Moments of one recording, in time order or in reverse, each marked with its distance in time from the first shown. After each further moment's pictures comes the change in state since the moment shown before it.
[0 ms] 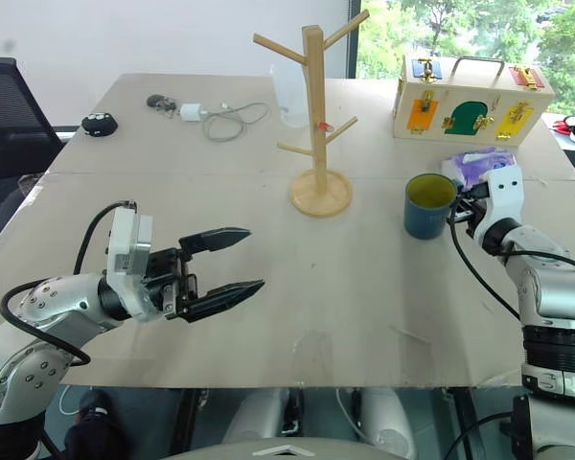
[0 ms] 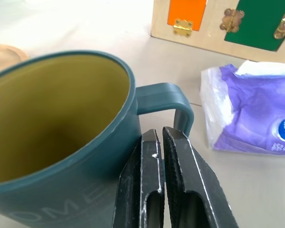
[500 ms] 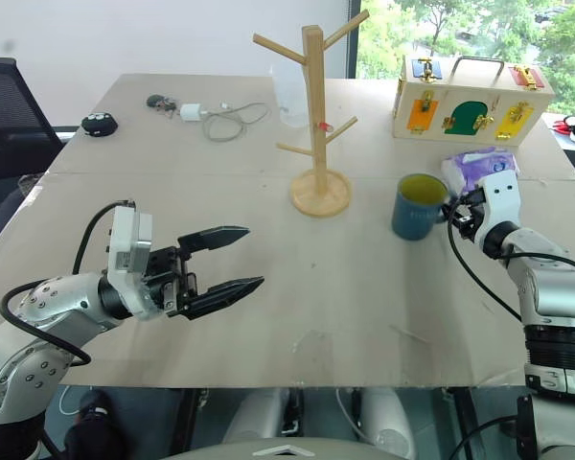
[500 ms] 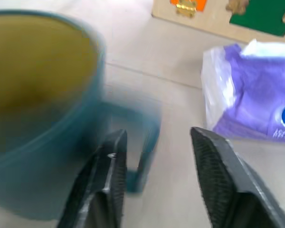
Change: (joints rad) left arm 0.002 0.000 0.000 0.000 0.000 0.000 0.022; right arm -0.011 -0.024 0.032 0.092 -0.055 -0.041 0.032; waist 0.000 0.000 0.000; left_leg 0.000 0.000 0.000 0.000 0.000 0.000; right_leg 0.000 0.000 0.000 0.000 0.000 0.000
